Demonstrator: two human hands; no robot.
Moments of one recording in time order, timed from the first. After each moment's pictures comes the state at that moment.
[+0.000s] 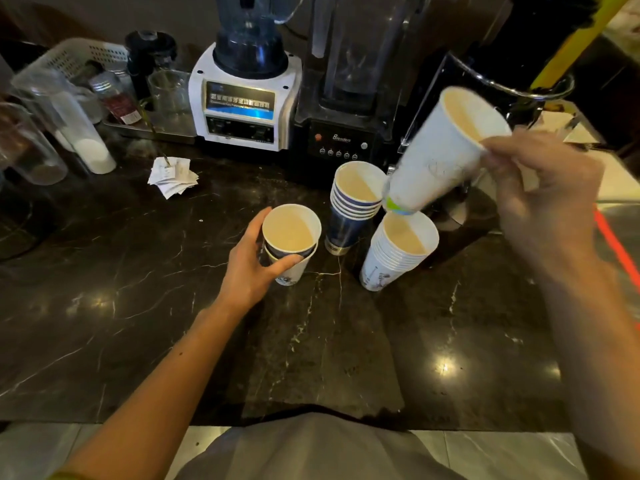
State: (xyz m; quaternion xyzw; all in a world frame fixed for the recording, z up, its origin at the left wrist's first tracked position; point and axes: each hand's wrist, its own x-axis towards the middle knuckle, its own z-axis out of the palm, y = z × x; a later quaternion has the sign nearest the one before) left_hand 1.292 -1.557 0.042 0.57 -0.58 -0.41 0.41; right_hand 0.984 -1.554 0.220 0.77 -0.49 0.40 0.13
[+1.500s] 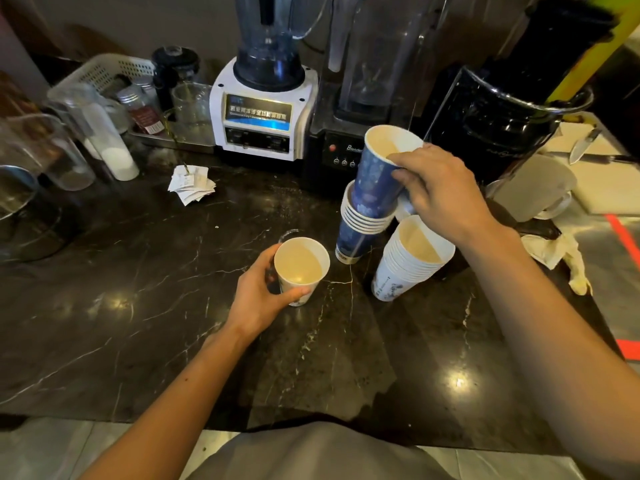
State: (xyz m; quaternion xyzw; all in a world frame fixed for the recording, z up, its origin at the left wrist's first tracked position) left_hand 1.299 -1.533 0.034 0.60 -0.56 -0.44 0.36; right_hand 1.035 -1.623 0.179 0.84 -0.47 0.26 0.01
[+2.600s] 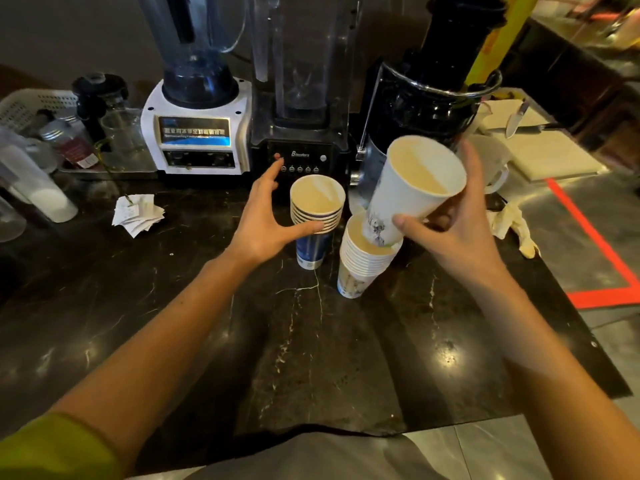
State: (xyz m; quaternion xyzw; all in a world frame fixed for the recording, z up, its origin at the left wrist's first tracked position) left_hand 1.235 -1.626 0.111 0.49 -0.69 -0.38 0.37; right_hand 0.977 -1.537 0.172 0.61 -0.59 0.47 -0.26
